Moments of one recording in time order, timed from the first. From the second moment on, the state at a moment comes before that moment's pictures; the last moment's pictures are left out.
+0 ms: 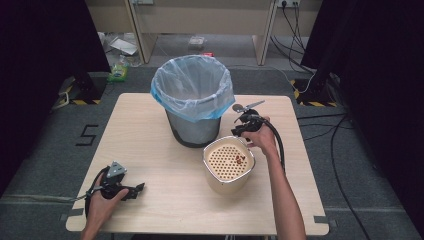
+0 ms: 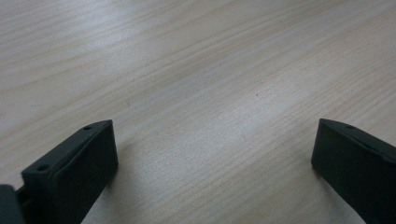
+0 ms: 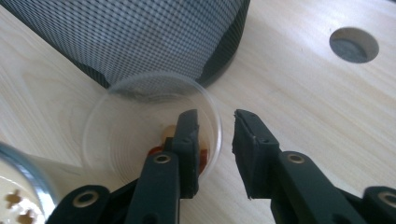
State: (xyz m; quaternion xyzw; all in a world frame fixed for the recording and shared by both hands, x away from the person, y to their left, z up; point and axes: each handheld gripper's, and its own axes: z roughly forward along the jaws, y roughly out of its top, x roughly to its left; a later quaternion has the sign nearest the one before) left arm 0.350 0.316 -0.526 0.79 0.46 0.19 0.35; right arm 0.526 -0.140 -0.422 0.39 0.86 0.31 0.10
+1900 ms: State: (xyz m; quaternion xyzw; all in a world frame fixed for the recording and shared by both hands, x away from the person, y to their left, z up) left arm 0.350 0.316 -0.526 0.79 0.46 0.19 0.35; right arm 0.450 -0.187 -0.346 0.31 0.77 0.38 0.40
